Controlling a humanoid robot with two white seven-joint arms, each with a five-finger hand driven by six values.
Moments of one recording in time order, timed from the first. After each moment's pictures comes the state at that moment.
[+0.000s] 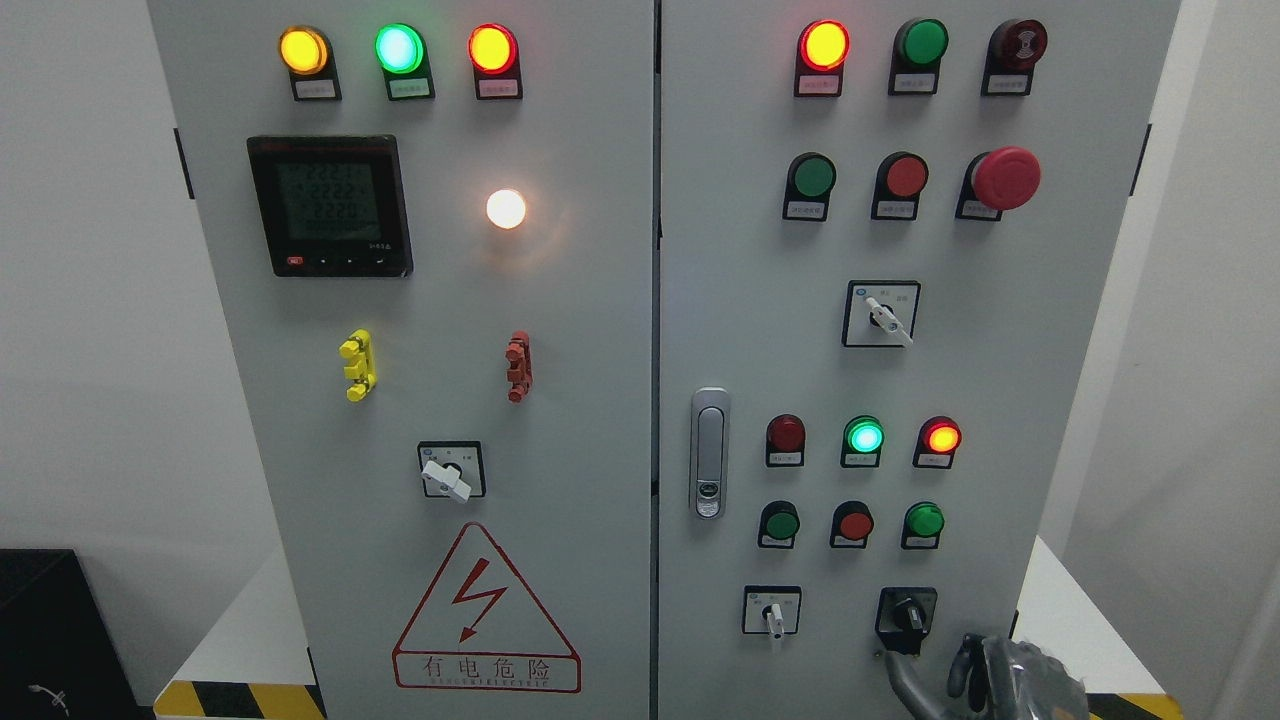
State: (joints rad) left arm 0.04 -0.10 0.00 0.00 0.00 -0.20 0.08; right arm -0.17 0.13 -0.20 -1.68 1.09 0.07 0.05
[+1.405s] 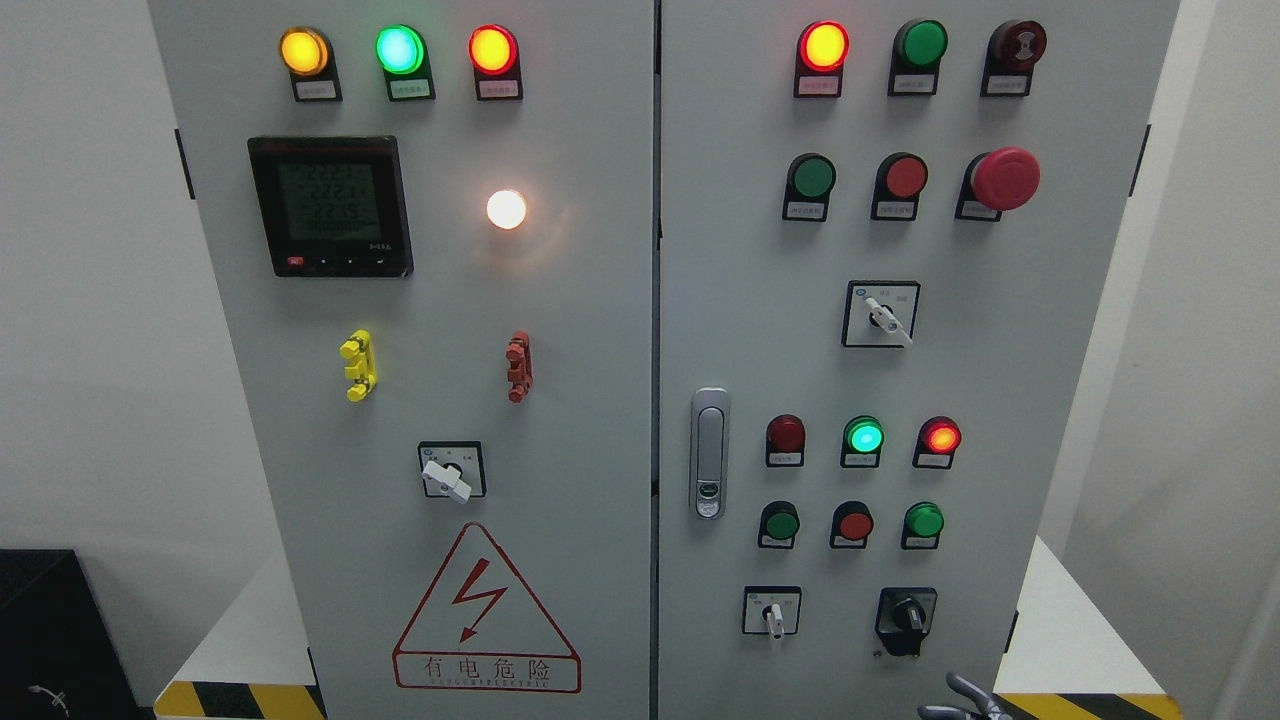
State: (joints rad) left arm 0.04 -0.10 0.00 0.00 0.00 -0.20 0.08; right arm 0.15 0.13 -0.10 -1.83 0.09 -0.19 0.04
